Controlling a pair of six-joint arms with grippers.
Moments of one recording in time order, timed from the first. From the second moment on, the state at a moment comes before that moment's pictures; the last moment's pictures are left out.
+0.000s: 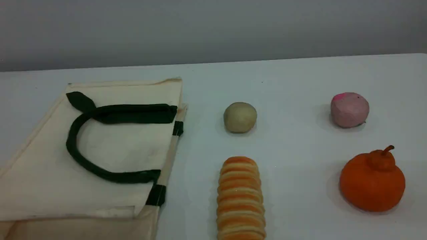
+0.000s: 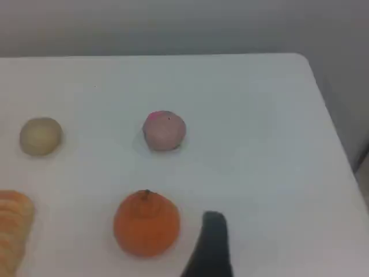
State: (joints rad) left arm -0.03 0.00 -0.50 0.10 1.08 -0.06; right arm -0.05 0.00 -0.51 0.06 1.06 -0.05
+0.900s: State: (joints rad) left arm -0.03 0.37 -0.71 0.21 0.98 -0.20; right arm 0.02 0.30 -0.76 0.19 0.84 -0.03
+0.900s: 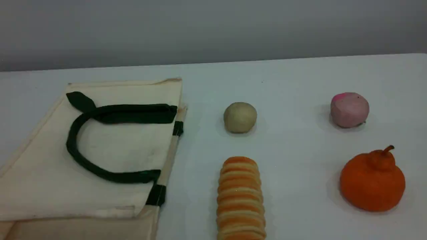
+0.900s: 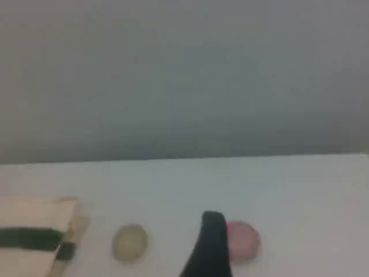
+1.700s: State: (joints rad) left arm -0.03 1.24 -0.91 0.18 0.81 -0.19; right arm 0.02 0.94 -1.00 0.18 0.74 -0.03
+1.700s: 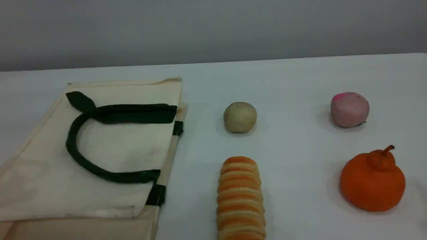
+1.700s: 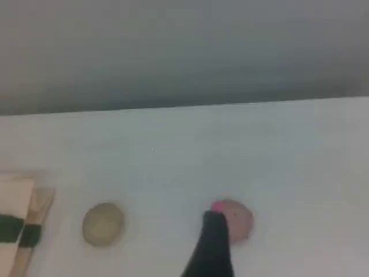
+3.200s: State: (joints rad) left arm -0.14 2.02 -1.13 0.07 0.48 -0.21; right arm 0.02 1.27 -1.05 0.18 0.70 -0.04
